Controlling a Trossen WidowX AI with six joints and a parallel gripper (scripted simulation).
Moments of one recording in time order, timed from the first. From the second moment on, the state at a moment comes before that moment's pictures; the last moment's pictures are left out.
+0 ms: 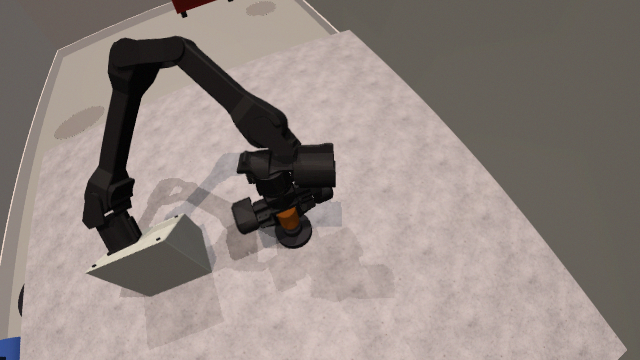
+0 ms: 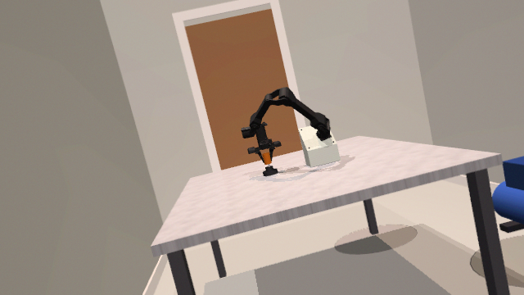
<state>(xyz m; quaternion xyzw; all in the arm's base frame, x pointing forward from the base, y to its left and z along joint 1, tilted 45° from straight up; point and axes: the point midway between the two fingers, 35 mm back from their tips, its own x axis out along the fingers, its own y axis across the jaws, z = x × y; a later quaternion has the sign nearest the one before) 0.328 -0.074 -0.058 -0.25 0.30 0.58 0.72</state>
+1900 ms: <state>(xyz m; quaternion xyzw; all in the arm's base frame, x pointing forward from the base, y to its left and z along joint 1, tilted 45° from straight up) 0.326 -0.076 -0.057 -0.39 0.17 0.63 0.65</state>
